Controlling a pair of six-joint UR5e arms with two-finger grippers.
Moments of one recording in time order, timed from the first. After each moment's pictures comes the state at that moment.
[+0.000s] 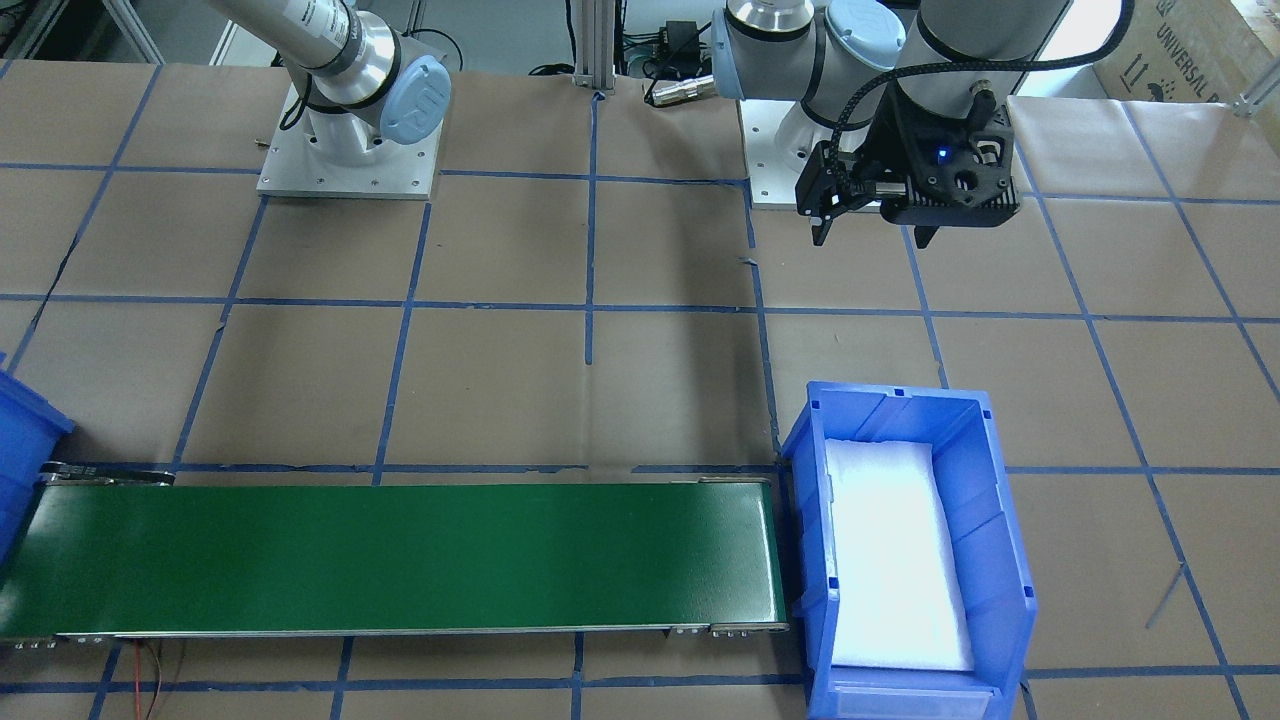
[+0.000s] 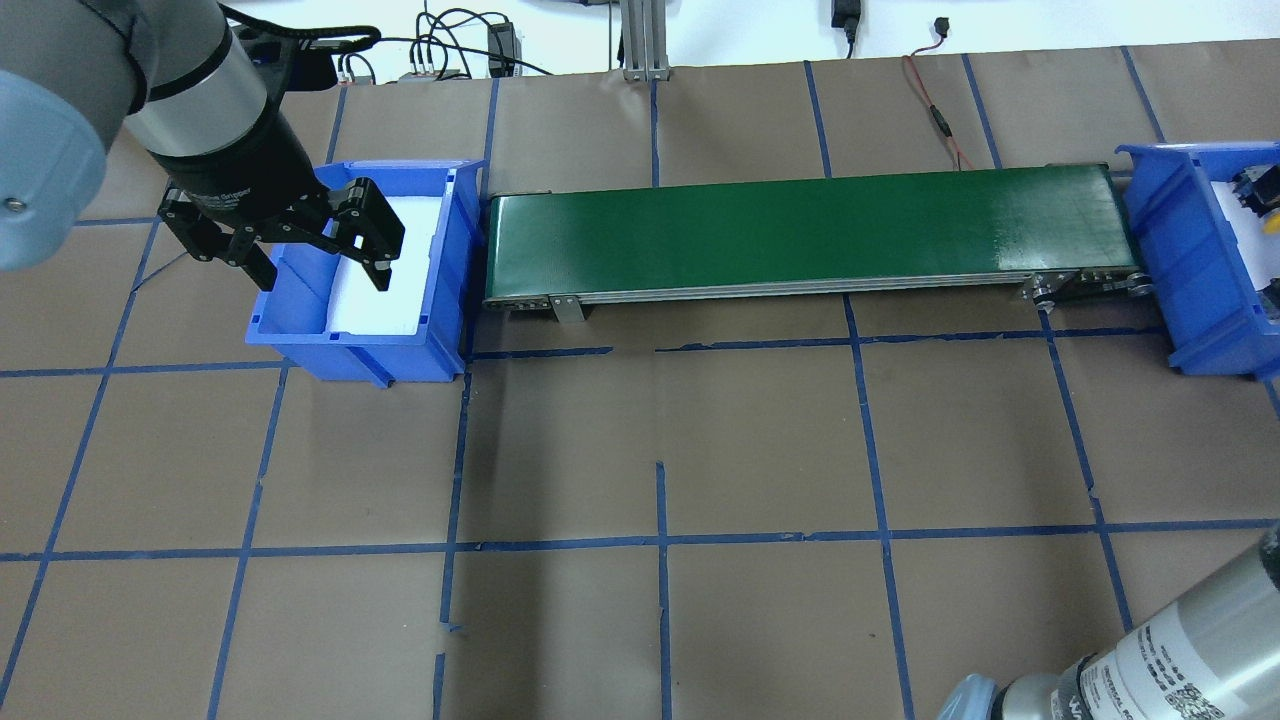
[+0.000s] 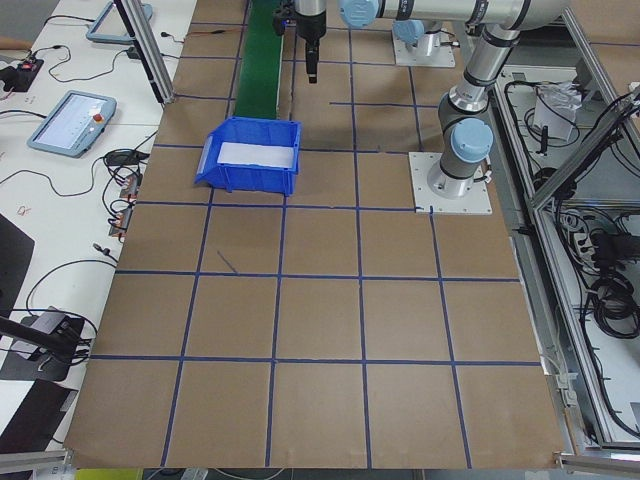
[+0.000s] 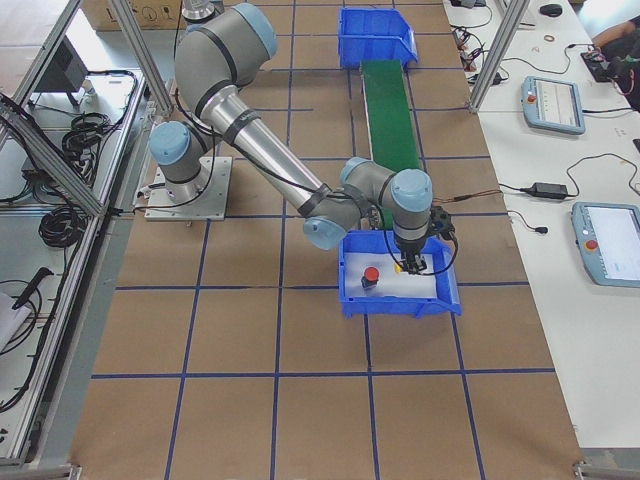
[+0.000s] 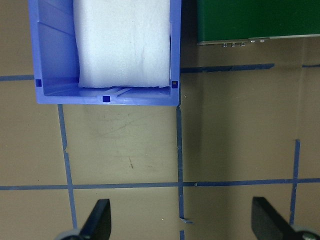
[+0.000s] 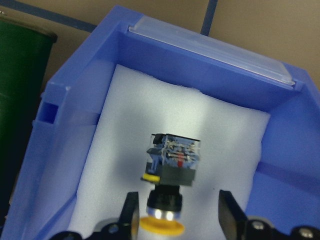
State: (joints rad) left arm -1.57 -1.54 -1.59 -1.64 1.61 0.03; right arm 0.89 -1.03 1.44 -2.17 -1.49 -0.96
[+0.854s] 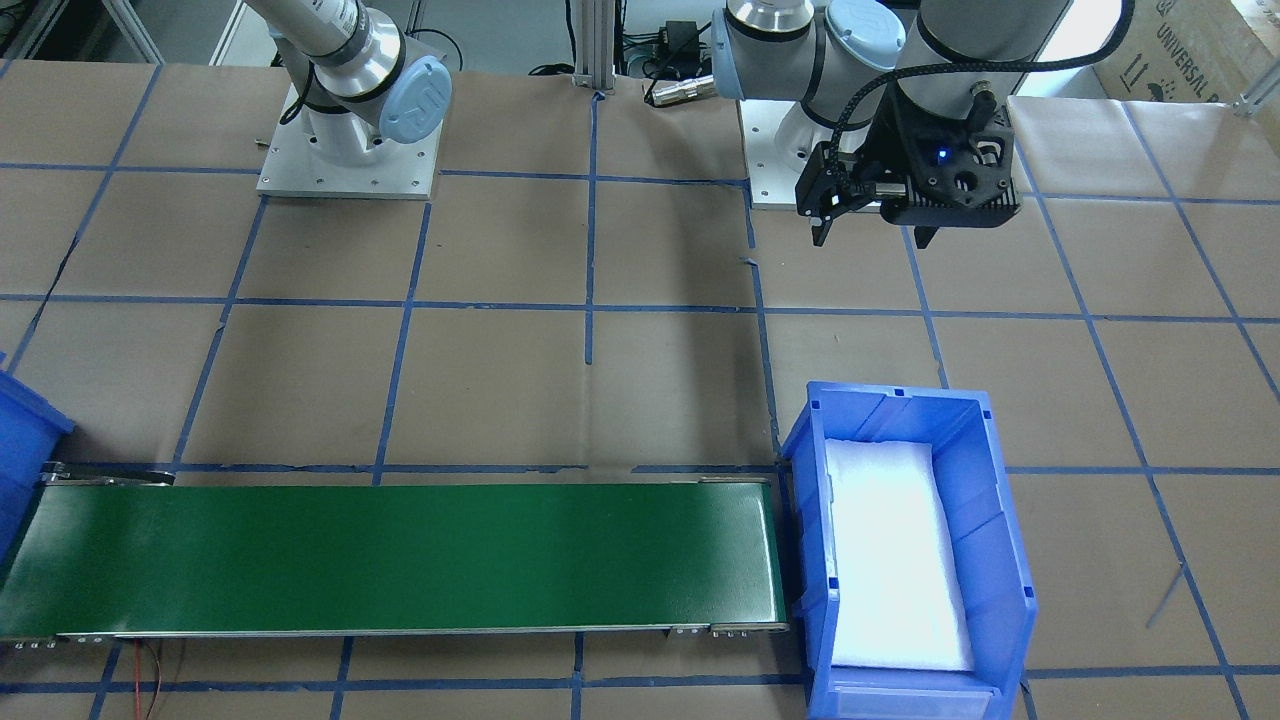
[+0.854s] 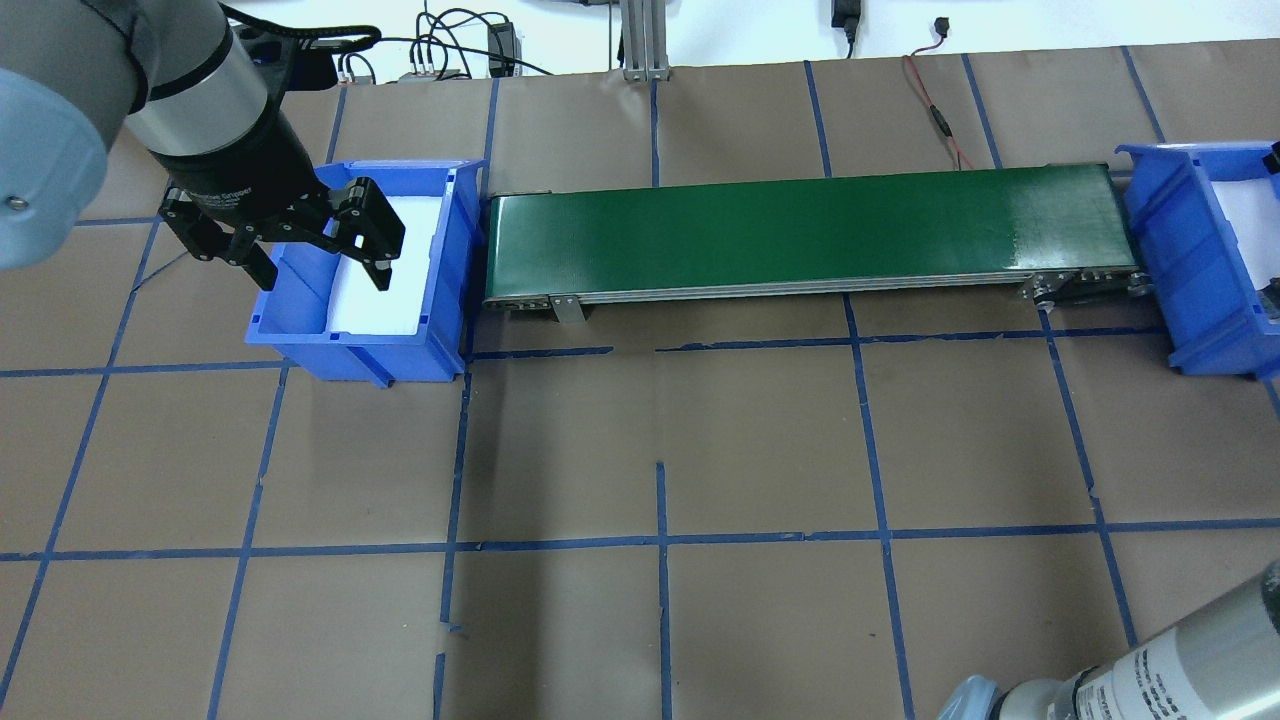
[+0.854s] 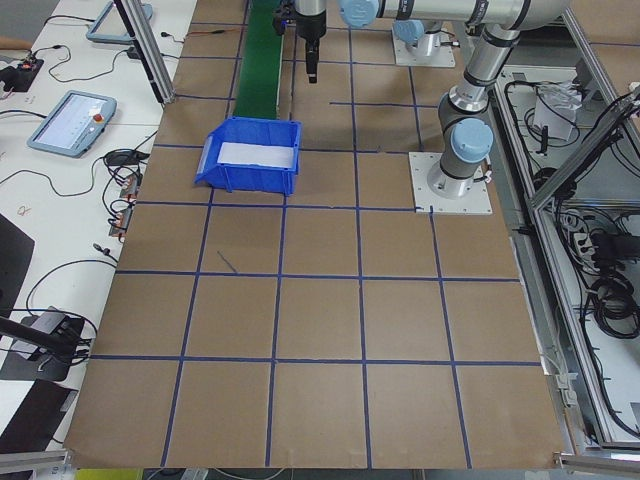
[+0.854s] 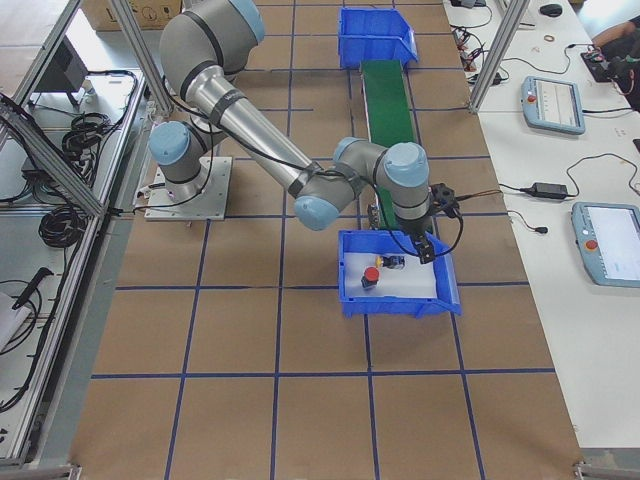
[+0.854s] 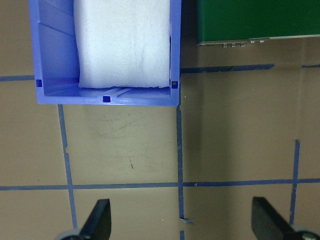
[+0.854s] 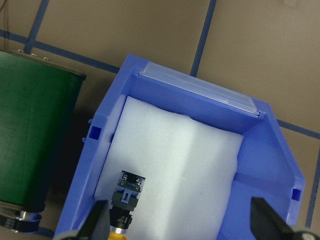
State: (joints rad) left arm -1.57 -1.54 -1.59 -1.64 1.61 0.03; right arm 0.90 -1.15 1.45 -2.15 -1.44 -0.96
